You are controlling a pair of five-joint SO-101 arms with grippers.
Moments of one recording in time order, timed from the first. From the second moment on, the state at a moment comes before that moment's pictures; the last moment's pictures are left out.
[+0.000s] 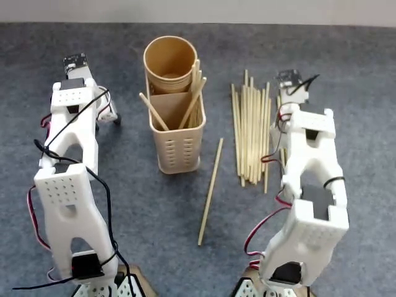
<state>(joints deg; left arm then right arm) -15.8 42.9 -23.9 67.6 18.0 4.4 19.8 6.9 53.9 21.1</state>
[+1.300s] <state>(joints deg) -15.8 45.7 -25.7 67.6 18.0 -24.0 -32.4 8.3 31.1 1.1</state>
